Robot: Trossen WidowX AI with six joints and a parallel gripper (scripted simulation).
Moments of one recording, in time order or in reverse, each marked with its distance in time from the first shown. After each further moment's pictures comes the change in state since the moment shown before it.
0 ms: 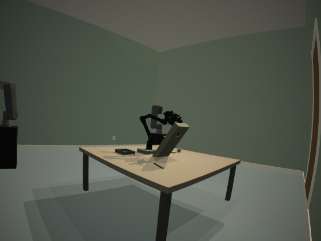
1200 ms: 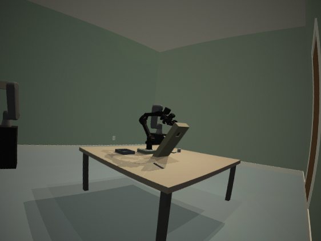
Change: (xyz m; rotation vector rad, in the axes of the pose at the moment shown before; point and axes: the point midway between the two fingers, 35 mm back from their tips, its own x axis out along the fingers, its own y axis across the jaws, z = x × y) arm 0.039 0.038 0.134 -2.528 0.539 -0.772
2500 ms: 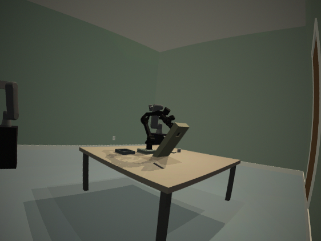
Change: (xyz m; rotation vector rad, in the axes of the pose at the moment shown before) arm 0.007 -0.013 -0.020 -0.347 0.116 0.083
